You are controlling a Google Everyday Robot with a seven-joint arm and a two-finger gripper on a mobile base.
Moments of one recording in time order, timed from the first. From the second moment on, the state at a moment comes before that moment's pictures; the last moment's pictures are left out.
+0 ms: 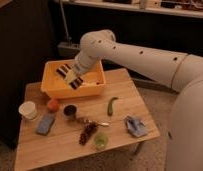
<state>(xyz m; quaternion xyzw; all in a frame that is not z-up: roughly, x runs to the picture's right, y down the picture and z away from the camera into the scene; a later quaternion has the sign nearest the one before) -0.148 -0.051 0.696 -0.28 -0.17 0.37 0.87</state>
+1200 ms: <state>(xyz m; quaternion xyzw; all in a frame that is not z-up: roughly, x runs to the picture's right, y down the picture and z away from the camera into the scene) -0.222 0.001 0.704 -0.33 -0.21 0.23 0.89</state>
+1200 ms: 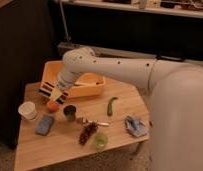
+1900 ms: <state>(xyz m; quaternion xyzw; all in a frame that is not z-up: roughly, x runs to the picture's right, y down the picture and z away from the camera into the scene) -0.295 -0.069 0.616 -0.33 -0.24 0.03 0.91</state>
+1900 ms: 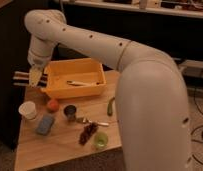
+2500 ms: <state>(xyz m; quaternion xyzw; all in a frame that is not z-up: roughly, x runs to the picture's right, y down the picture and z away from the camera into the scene) -0.410 -0.031 0.662 -0.35 -0.23 -0.06 0.90</state>
